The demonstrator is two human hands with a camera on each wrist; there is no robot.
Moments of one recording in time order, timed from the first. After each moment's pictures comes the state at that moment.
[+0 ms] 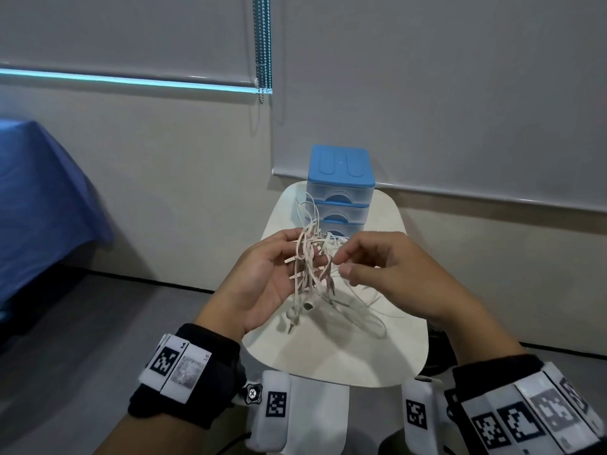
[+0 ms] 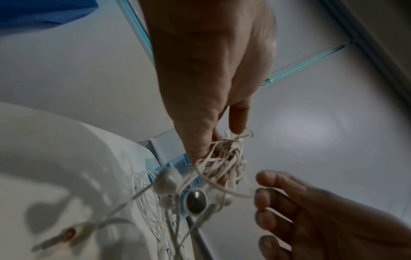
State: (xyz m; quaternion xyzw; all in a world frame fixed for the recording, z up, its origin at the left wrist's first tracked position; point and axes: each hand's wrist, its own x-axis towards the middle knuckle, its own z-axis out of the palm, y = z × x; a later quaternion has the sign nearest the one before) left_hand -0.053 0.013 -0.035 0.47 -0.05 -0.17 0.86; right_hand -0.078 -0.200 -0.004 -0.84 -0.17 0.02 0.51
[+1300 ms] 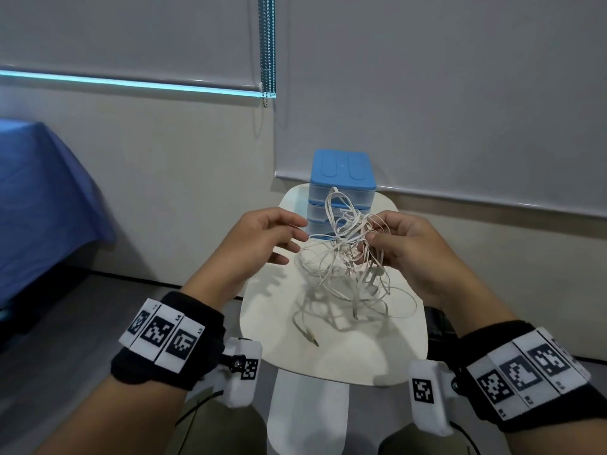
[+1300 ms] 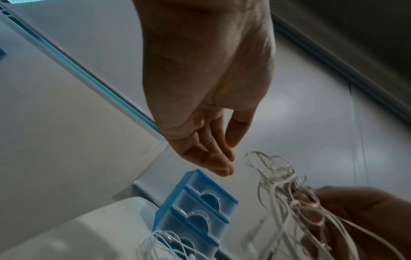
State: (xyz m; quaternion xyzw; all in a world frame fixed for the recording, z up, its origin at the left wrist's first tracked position) left_hand -0.039 0.036 -0.004 0.77 -0.09 -0.03 0.64; right_hand -0.054 -0.210 -0.005 -0.75 -0.07 -0.02 0.66
